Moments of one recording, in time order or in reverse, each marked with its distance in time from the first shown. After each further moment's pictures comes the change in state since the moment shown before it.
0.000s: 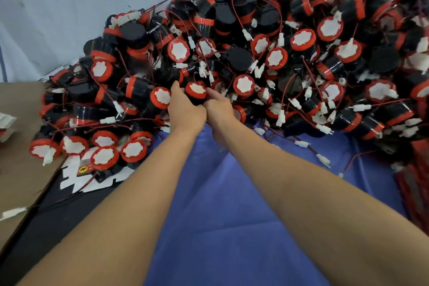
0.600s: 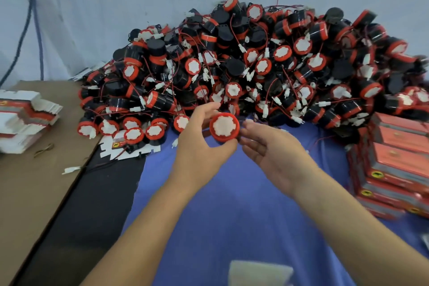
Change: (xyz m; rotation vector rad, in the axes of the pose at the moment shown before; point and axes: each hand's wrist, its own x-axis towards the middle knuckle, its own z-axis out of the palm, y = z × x) left_hand -0.190 0.039 -0.082 -0.109 -0.231 0.356; right_hand -0.210 -0.033 -0.087 0.126 -0.042 0.059
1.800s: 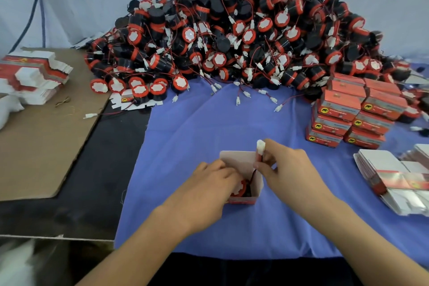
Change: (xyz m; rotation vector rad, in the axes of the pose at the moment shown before) left_hand -0.207 0.029 -0.010 0.825 -0.725 0.343; right_hand -0.199 0.060 -0.048 -1.357 0.111 -0.480
